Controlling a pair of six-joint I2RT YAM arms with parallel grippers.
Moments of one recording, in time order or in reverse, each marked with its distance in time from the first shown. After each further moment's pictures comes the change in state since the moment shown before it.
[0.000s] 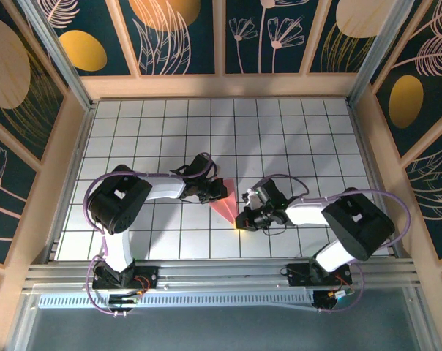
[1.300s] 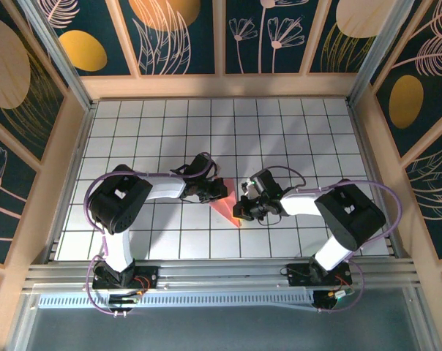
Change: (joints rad) left arm 0.000 0.002 0.005 0.000 -0.001 0.000; right arm -0.045 0.103 0.127 -0.002 0.061 0.051
